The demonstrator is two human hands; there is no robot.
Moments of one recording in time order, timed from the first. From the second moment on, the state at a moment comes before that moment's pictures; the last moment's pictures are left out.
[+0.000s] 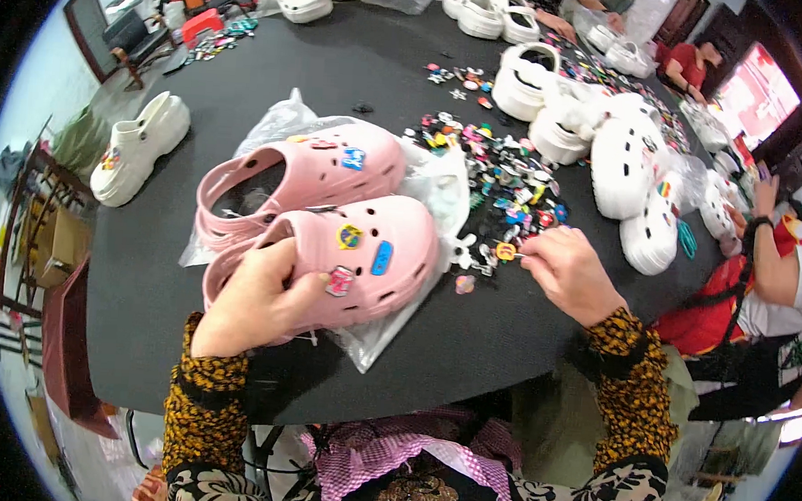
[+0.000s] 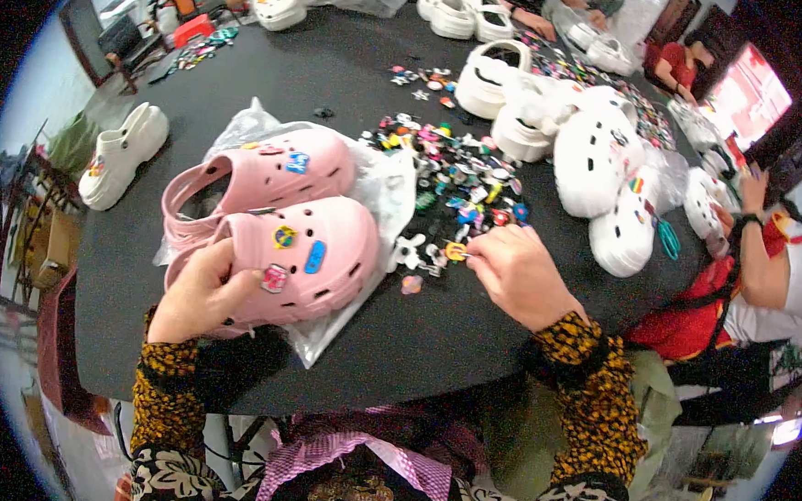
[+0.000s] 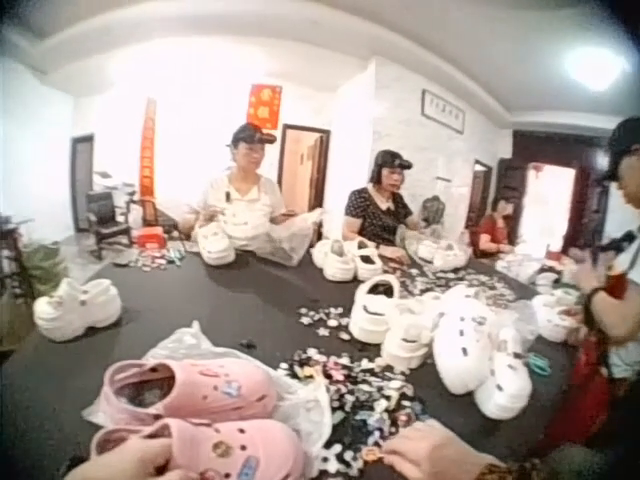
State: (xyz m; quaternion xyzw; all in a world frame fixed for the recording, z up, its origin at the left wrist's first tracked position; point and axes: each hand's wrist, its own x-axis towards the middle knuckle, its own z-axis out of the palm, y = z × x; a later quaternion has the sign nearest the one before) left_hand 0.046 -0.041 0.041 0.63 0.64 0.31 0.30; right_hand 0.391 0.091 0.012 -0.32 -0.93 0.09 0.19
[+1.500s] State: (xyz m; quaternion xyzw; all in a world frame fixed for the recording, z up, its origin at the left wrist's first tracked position) left_hand 0.068 -0.033 0.078 0.58 0.57 0.48 0.34; right_hand 0.300 0.039 0.078 -0.27 -0.74 0.46 0.41
